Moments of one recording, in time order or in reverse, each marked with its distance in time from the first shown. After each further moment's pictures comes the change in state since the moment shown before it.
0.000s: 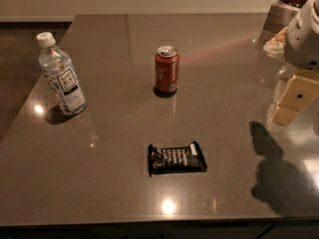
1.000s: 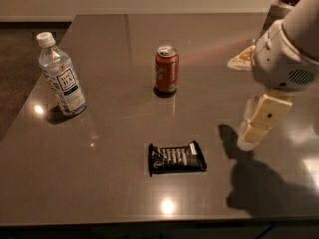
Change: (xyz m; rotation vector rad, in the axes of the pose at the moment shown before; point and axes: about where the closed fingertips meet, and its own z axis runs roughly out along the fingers) arm -0.046 0.037 0.027 -0.092 -0.144 -0.115
